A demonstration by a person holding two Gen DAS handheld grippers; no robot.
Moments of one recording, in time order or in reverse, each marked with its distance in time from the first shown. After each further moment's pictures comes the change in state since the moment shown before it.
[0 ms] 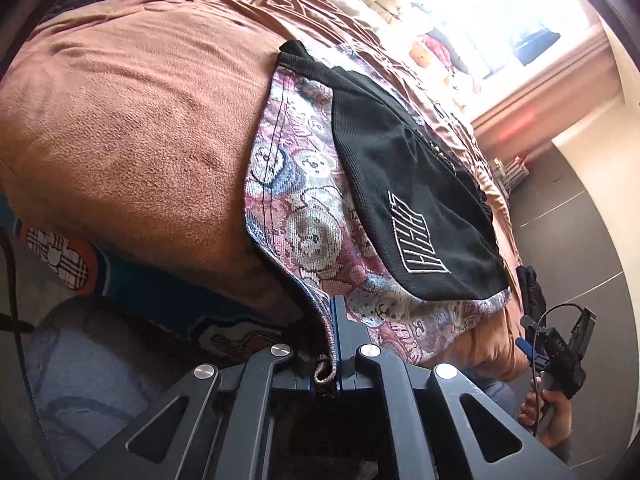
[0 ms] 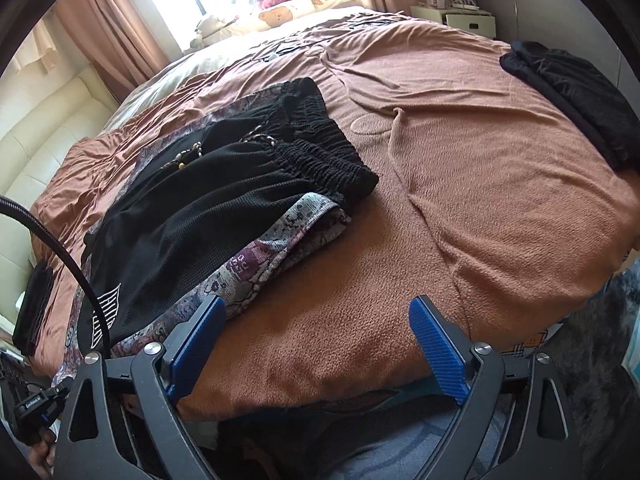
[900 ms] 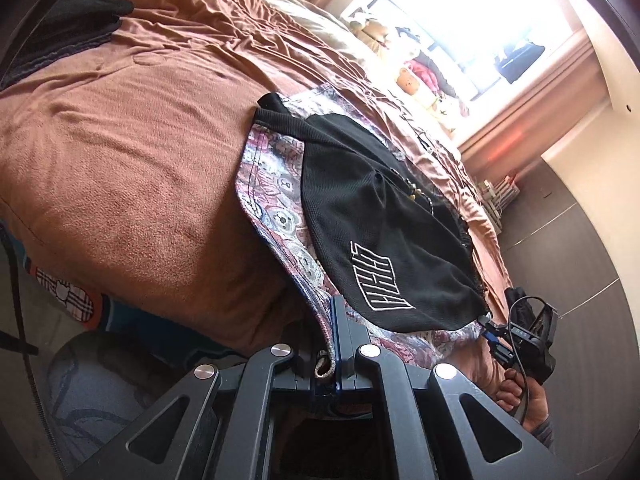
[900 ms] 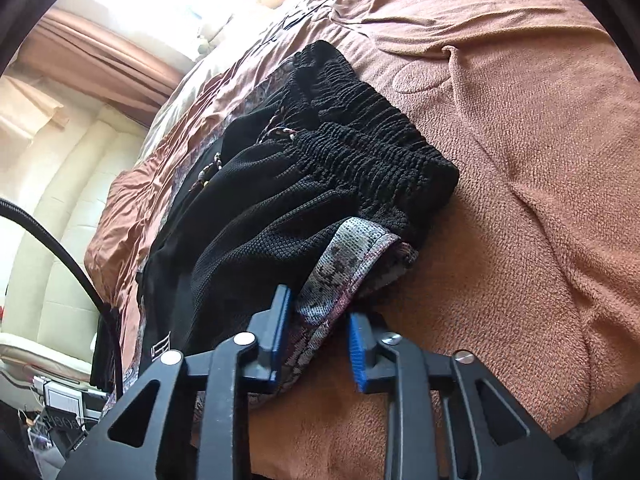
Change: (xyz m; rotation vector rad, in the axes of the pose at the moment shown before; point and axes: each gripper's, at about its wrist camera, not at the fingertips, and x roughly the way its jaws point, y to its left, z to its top) left arm -0.031 -0.026 0.021 0.030 -0.109 -0.012; right arm 0.096 -0.029 0.047 0.195 0.104 0.295
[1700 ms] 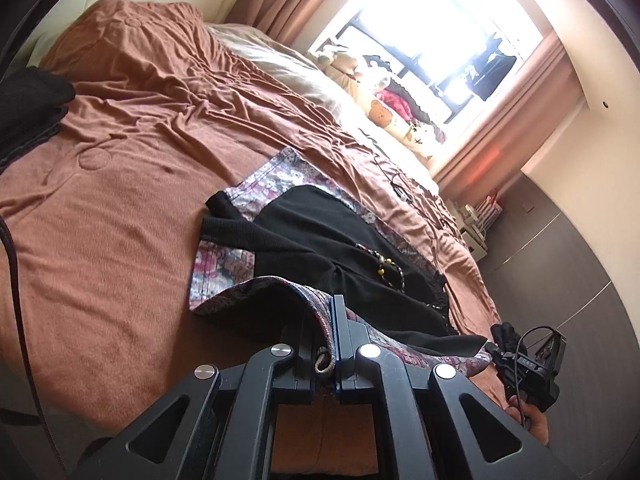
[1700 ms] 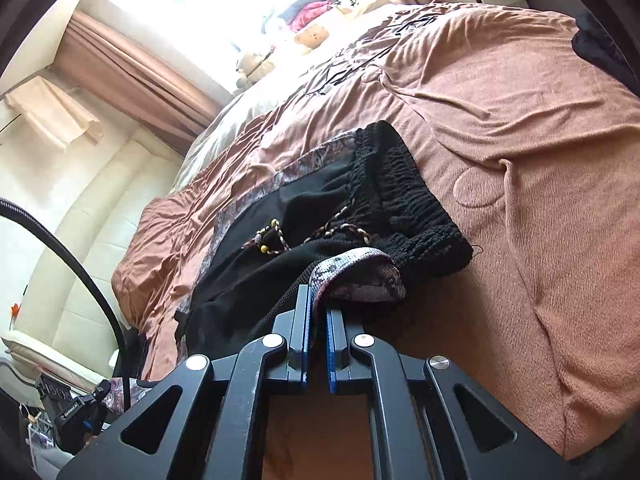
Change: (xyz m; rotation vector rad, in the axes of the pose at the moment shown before) left arm 0.005 -0.045 0.101 0.083 -0.121 -0.051; right arm -0.028 0.037 0.040 -0.065 -0.147 0.086
